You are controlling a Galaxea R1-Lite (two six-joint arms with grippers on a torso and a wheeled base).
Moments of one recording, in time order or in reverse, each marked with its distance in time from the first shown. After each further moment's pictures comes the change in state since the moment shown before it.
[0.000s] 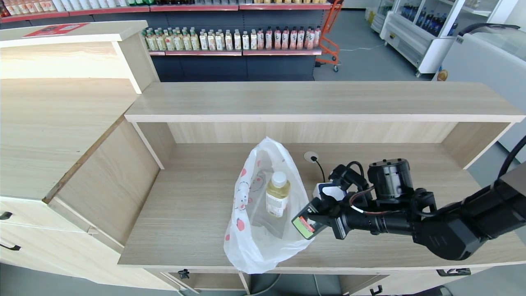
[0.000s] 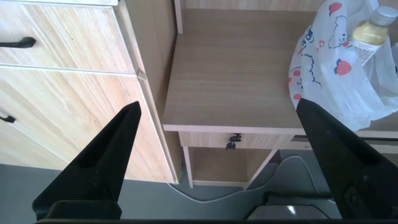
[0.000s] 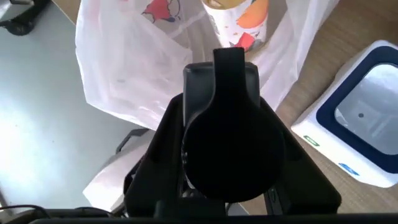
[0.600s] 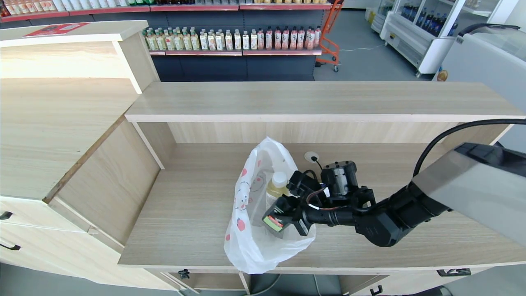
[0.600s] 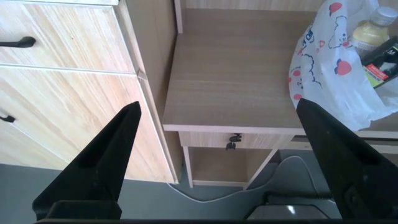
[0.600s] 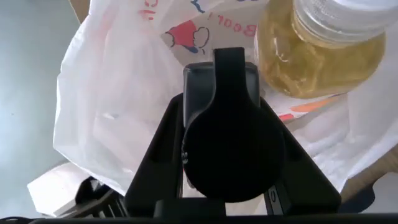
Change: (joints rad) left arm 0.000 0.000 0.000 0.000 0.000 0.000; right arm 0.094 0.255 -0.276 -0.015 0.035 -0.222
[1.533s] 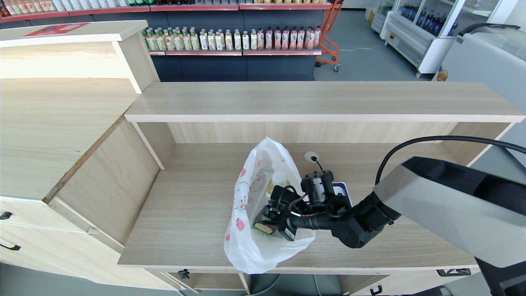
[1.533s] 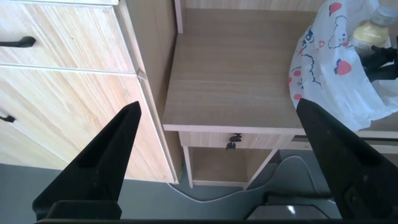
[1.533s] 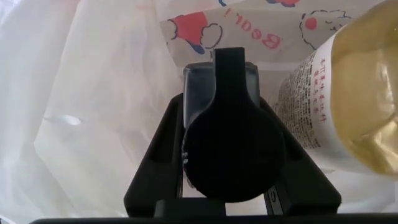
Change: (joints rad) left arm 0.000 0.000 0.000 0.000 0.000 0.000; right arm 0.038 0.162 -0.141 -0.001 -0.006 -0.182
